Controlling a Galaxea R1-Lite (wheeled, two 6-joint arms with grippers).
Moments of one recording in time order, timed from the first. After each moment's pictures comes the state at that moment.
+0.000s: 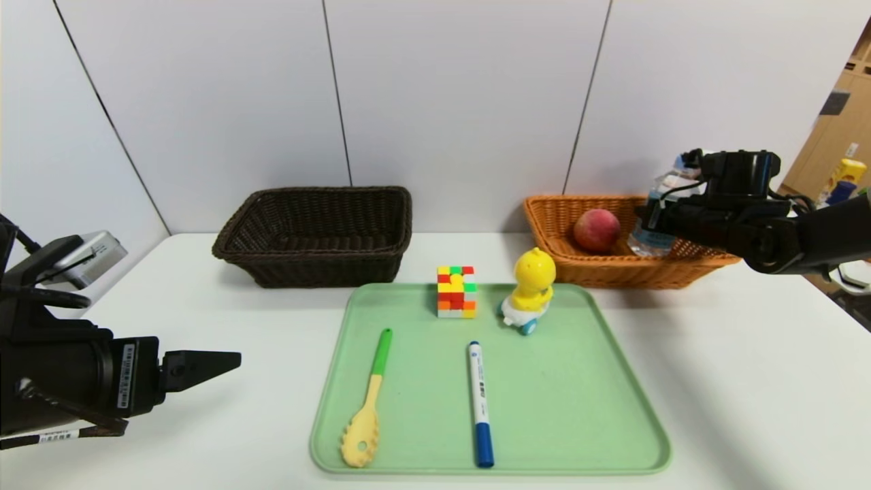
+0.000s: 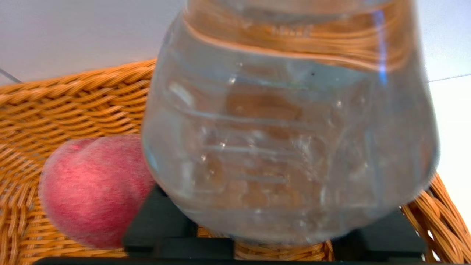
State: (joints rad) left arm -0.23 1.17 -0.79 0.30 -0.10 -0.27; right arm -0.04 2.12 -1.35 -0.47 -0.05 0.13
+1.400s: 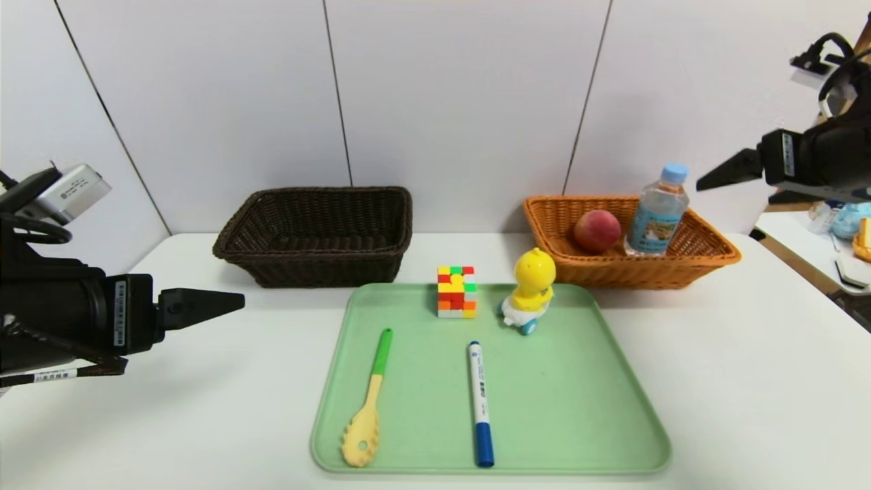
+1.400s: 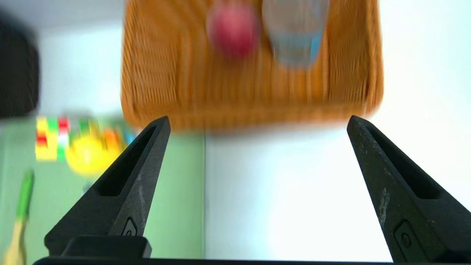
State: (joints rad) left arm -0.25 1.19 -0.94 0.31 -0.09 -0.27; right arm -0.03 1.68 -1.75 0.80 0.14 0.09
